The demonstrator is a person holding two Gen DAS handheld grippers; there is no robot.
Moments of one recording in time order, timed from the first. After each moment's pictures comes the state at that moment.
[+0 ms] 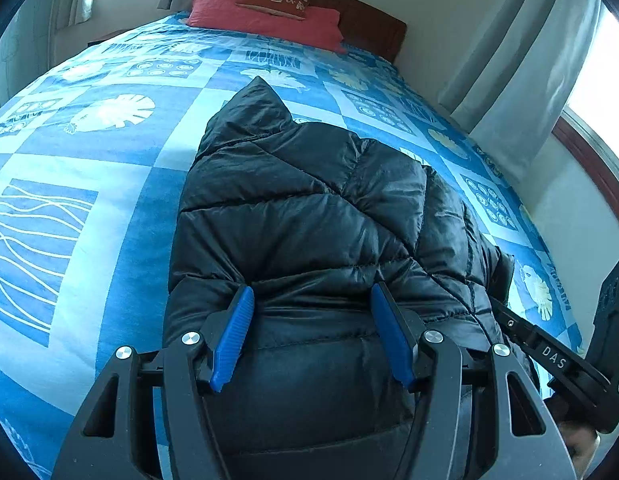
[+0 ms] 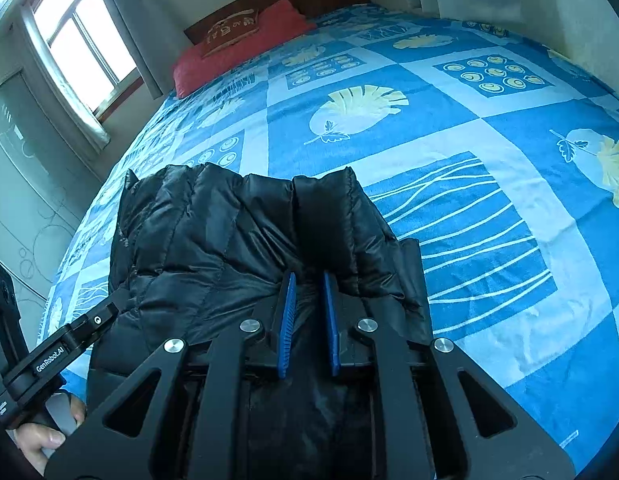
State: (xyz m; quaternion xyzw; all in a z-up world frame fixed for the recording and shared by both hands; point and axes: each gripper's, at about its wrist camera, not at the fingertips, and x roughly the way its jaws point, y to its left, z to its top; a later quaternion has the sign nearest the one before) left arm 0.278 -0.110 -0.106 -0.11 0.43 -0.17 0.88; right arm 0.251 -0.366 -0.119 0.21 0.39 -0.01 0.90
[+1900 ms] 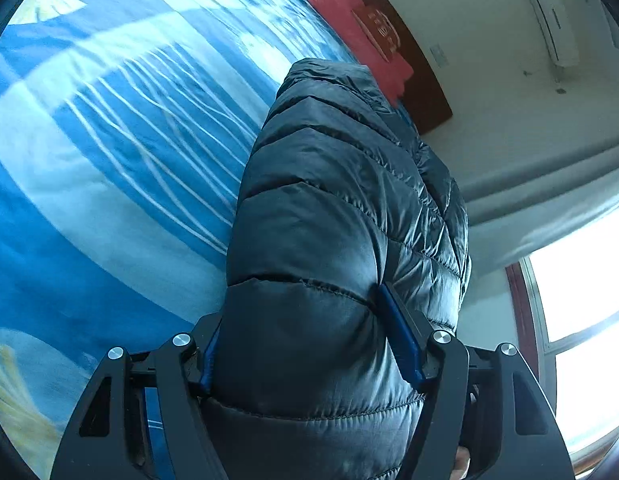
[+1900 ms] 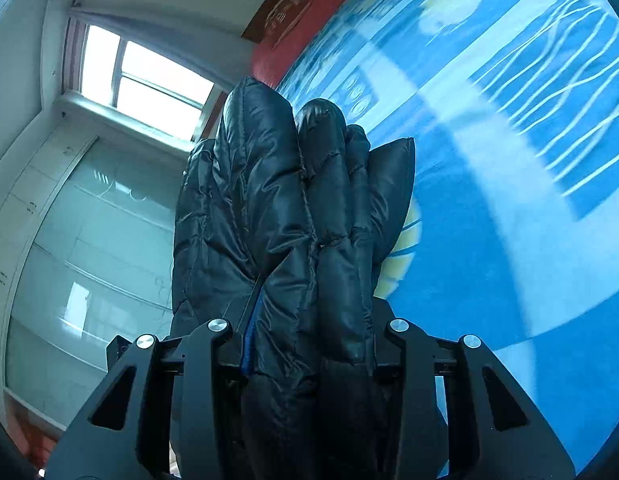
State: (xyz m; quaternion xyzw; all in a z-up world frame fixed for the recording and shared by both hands) left arm 0.234 0.098 -0.139 -0.40 0.43 -0.16 0.79; right arm 0.261 -0.270 -0.157 0.42 0.37 0.18 0.81
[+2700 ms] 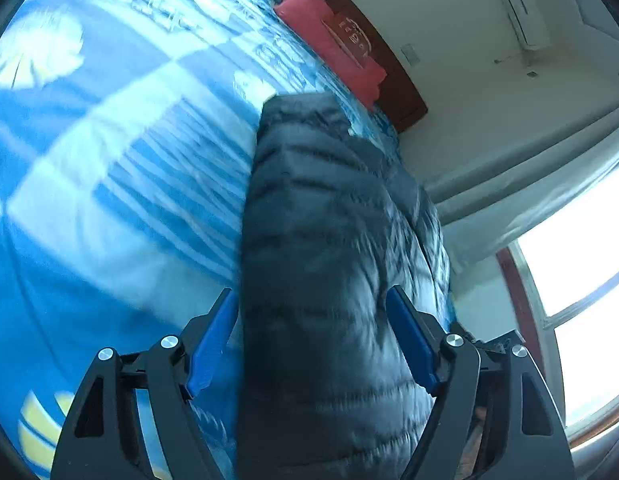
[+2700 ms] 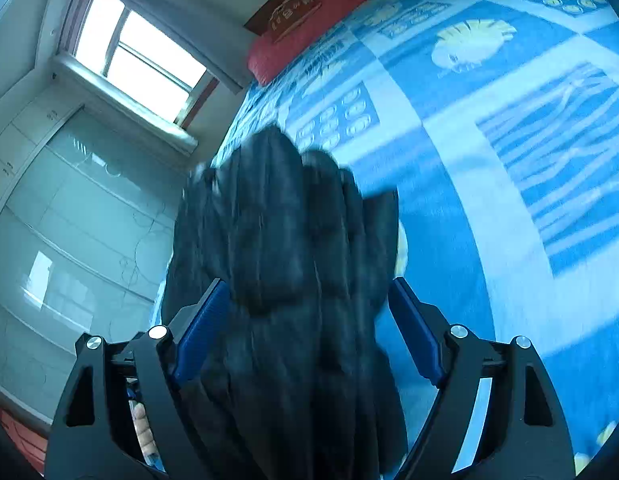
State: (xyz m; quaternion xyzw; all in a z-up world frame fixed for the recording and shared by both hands) left arm 0.244 0.146 -0.124 -0.37 0.41 -0.20 0.81; right arm 0.278 -0.284 -0.120 0.35 0.38 0.15 0.84
